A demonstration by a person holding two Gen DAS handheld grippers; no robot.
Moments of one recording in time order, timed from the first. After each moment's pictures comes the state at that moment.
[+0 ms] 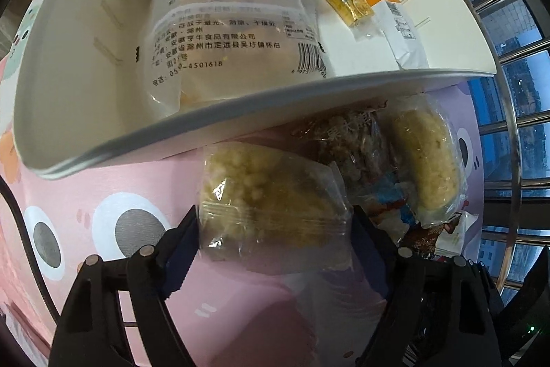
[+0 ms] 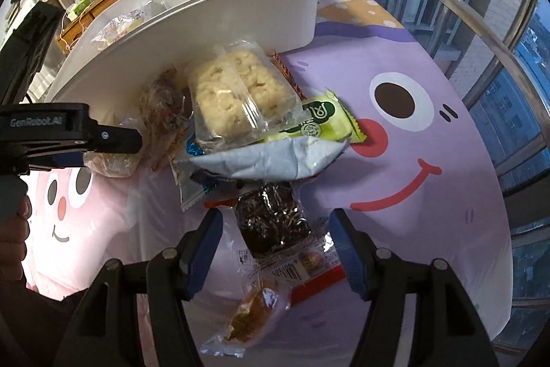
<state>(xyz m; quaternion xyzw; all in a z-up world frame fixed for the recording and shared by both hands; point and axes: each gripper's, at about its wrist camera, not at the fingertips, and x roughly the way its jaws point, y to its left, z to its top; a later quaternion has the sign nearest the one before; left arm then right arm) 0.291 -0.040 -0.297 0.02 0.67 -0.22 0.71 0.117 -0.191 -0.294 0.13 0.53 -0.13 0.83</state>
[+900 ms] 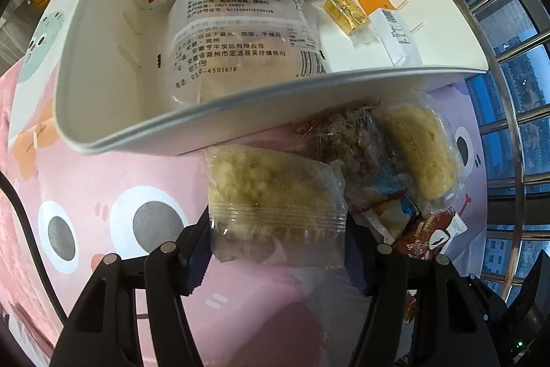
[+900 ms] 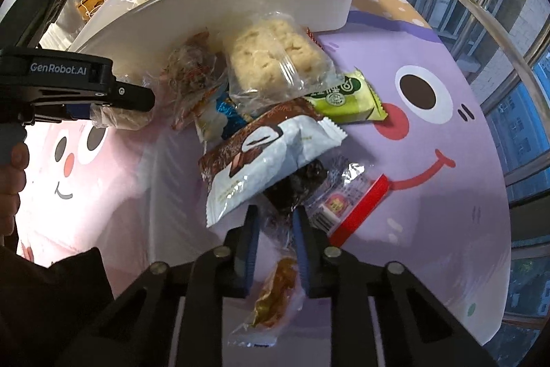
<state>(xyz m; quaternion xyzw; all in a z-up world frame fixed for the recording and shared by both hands) 0.279 -0.031 -0.280 0.03 0.65 -0.21 0.73 0.098 -0.170 -0.294 0.10 0.56 -0.08 0.82</state>
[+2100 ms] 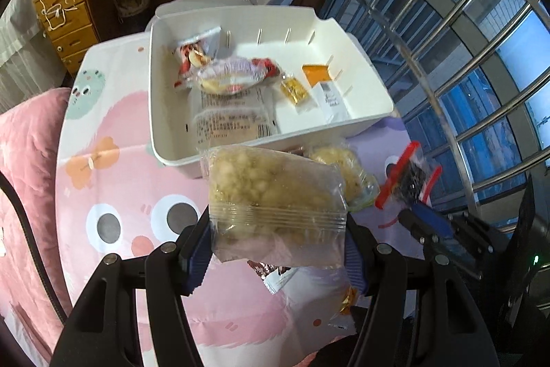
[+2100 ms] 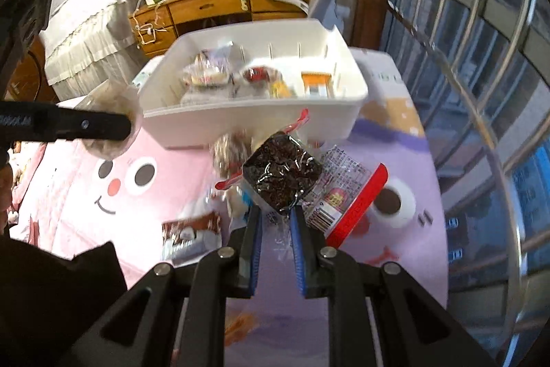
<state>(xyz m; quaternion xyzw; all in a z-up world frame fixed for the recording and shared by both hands) 0.228 -0.004 -0.143 0.01 0.56 -0.23 0.80 0.113 -0.187 -0.191 0.02 0.46 0.00 0.89</state>
